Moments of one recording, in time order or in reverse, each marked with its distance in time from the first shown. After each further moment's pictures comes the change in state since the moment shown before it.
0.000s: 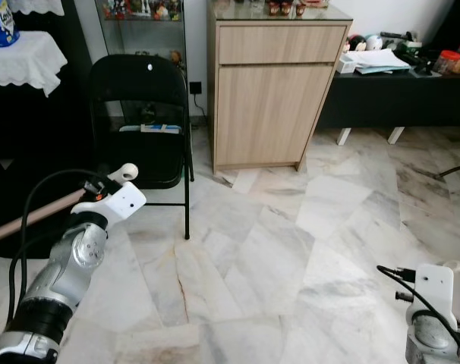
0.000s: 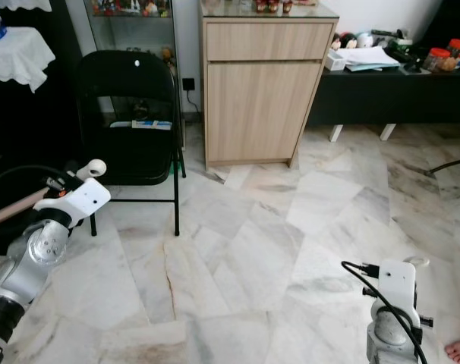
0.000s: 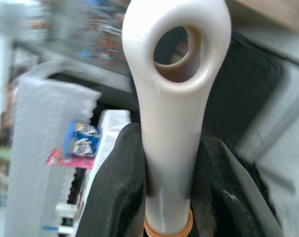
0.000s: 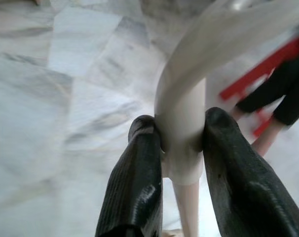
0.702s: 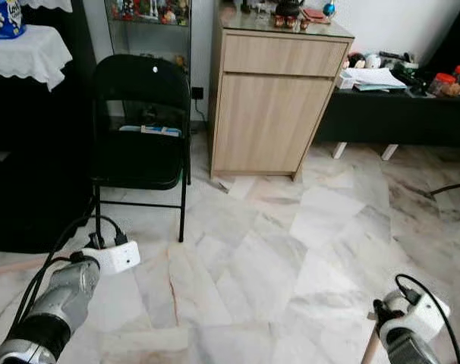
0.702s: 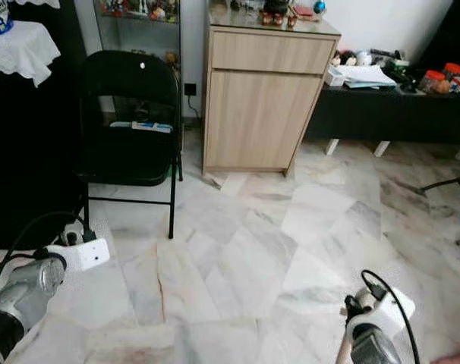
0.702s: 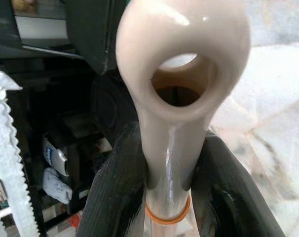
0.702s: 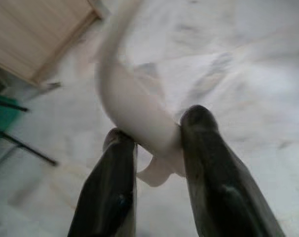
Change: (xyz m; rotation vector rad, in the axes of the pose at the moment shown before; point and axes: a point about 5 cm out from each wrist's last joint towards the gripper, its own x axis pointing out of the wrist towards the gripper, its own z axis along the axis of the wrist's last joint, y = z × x) left arm -0.031 -0.074 -0.044 0.163 0.265 -0.506; right arm -0.001 0.031 -0.048 0.708 0.232 0.365
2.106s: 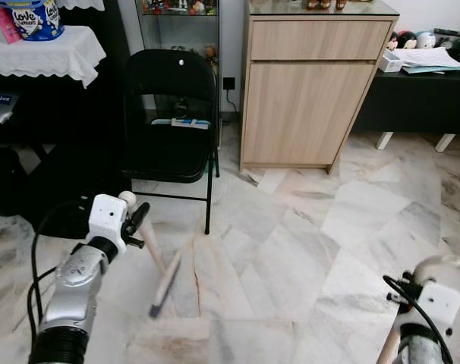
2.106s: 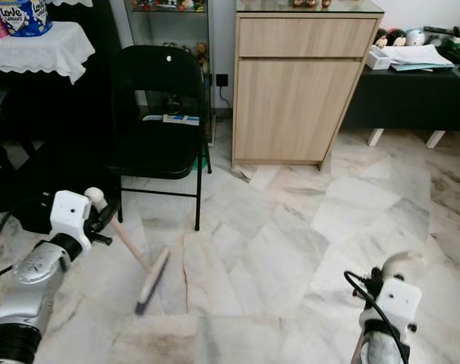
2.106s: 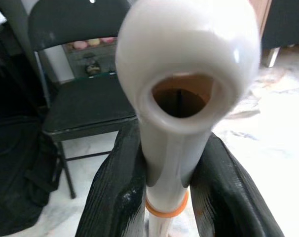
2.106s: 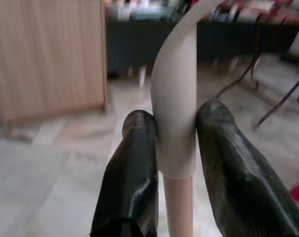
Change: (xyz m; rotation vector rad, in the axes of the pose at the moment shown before) left arm -0.032 0.043 0.039 -1.186 -0.717 0.152; right arm -0.030 0.028 0.059 -0.670 -0.741 -0.105
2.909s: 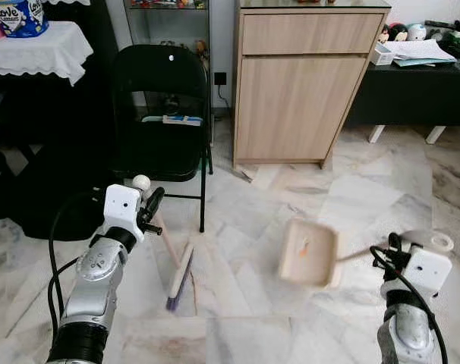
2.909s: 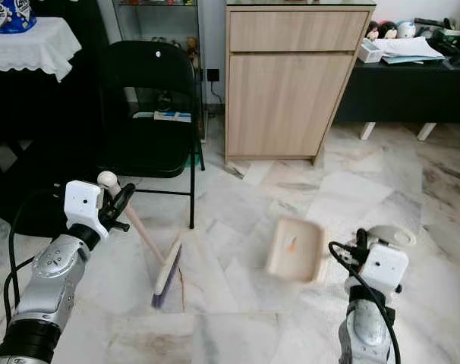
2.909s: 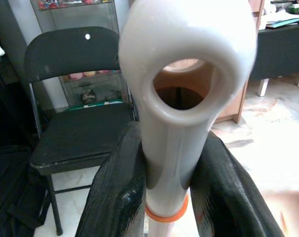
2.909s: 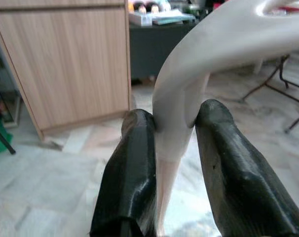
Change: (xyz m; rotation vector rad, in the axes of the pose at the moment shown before) left arm 0.011 -0.020 0.023 -0.006 -0.129 0.018; right arm 0.002 0.031 0.007 0.067 0.014 0.109
